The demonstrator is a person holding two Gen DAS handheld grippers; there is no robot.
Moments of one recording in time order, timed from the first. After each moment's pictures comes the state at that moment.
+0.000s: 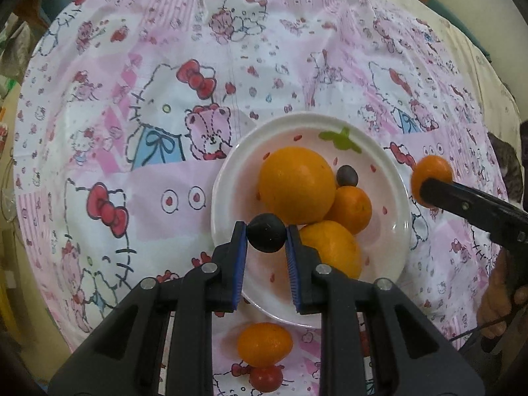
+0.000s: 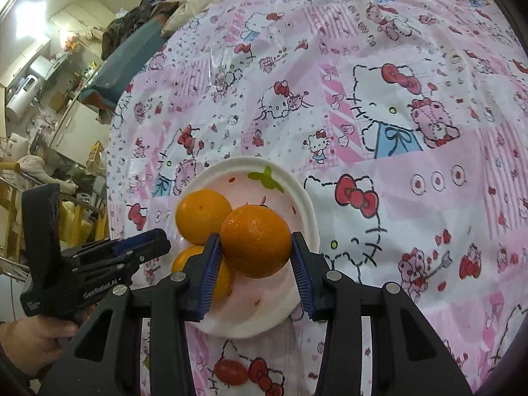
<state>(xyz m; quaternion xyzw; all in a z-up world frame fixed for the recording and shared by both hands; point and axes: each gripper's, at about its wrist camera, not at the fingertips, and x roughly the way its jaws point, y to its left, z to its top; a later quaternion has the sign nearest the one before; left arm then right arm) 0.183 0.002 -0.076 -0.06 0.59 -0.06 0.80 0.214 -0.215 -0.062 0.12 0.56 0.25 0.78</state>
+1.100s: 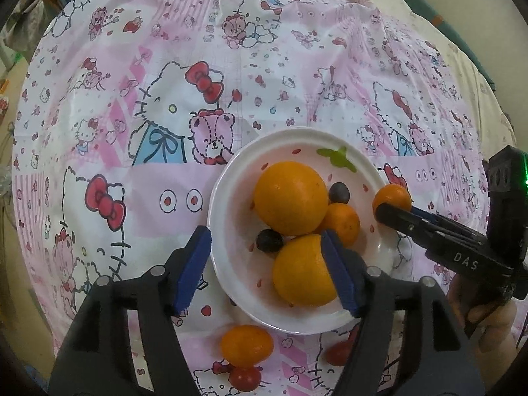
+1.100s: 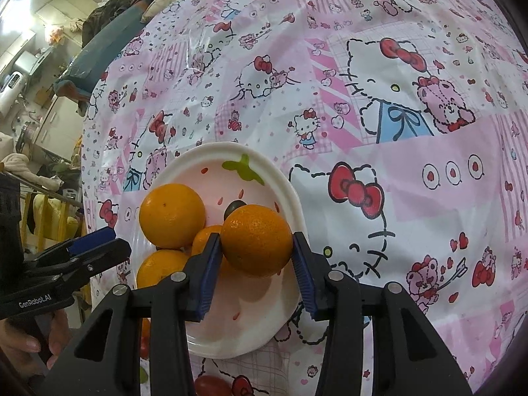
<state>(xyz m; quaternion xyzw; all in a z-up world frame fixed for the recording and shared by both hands) 0.186 0.010 -0.068 -0.12 0.59 -0.04 0.80 0.224 -0.209 -0.090 0.11 0.58 0.23 0.78</state>
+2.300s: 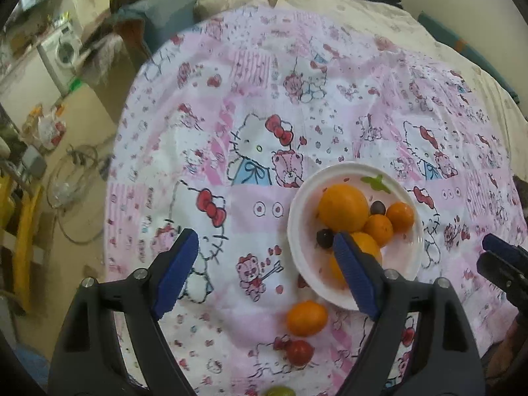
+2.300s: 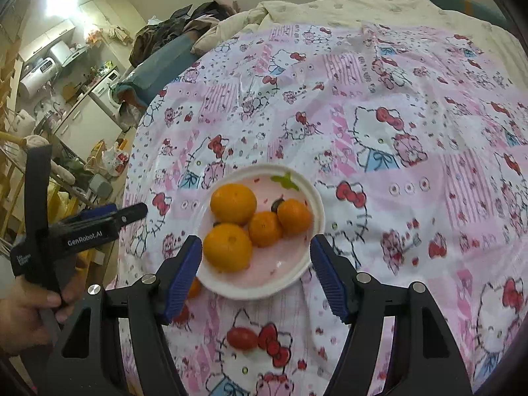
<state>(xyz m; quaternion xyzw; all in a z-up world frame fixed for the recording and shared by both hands) 0.122 0.032 -0.002 -0.05 0.50 0.07 0.86 0.127 -0.224 0.004 0.09 0.48 0.25 0.83</state>
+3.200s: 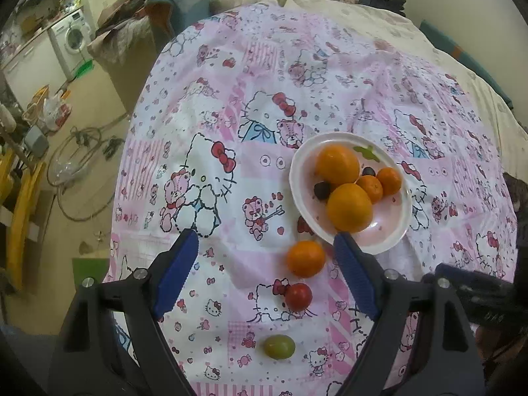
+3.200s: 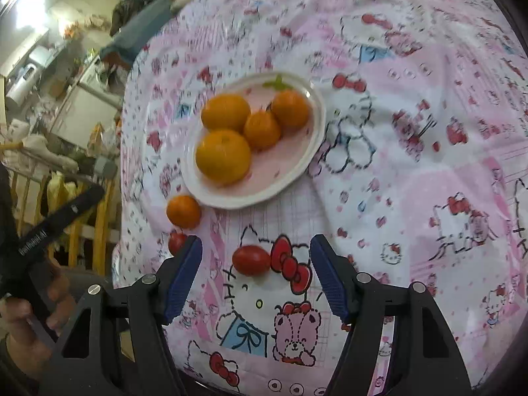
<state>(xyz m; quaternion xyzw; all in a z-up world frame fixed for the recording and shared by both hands) 0.053 0.034 -0.003 -0.08 0.50 0.08 0.86 0.087 -0.217 -0.061 0.10 0.59 0.25 0.76</state>
